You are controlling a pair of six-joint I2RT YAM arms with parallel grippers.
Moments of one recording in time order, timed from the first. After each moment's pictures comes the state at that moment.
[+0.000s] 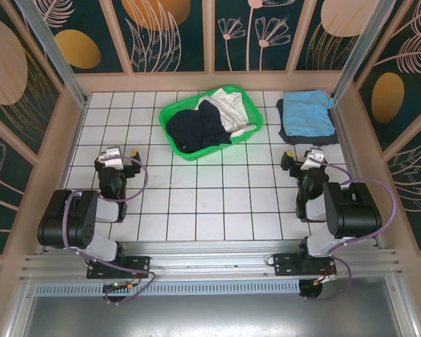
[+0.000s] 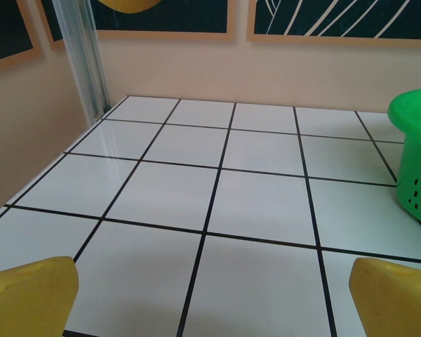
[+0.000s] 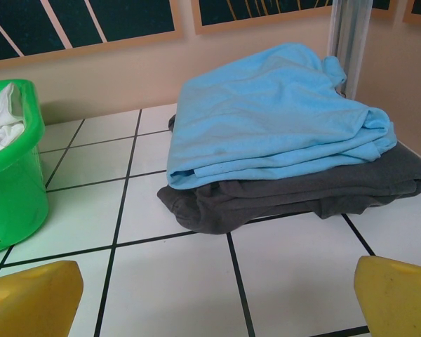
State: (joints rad) left arm -0.02 1.53 0.23 1.15 -0.16 -0.06; right arm 0.00 1.56 0.19 1.23 0.08 0.12
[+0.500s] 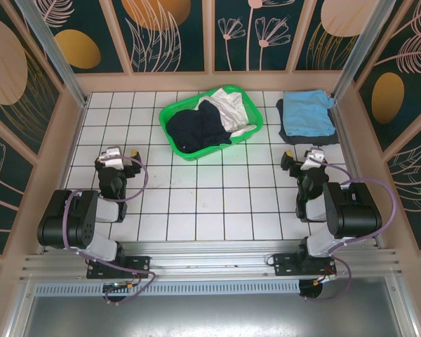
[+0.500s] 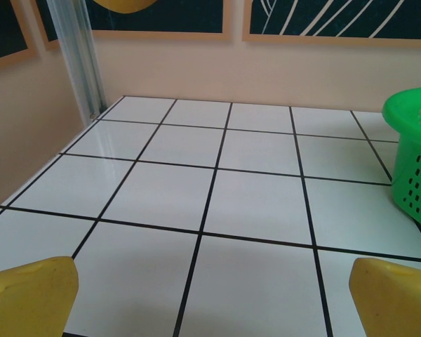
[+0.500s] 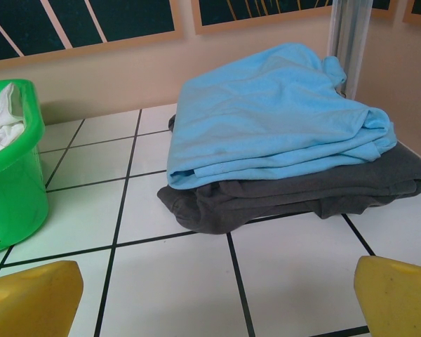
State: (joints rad) left arm -0.02 1.53 0.23 1.15 -0.15 -0.06; right arm 0.00 1.56 0.19 1.23 0.08 0.12
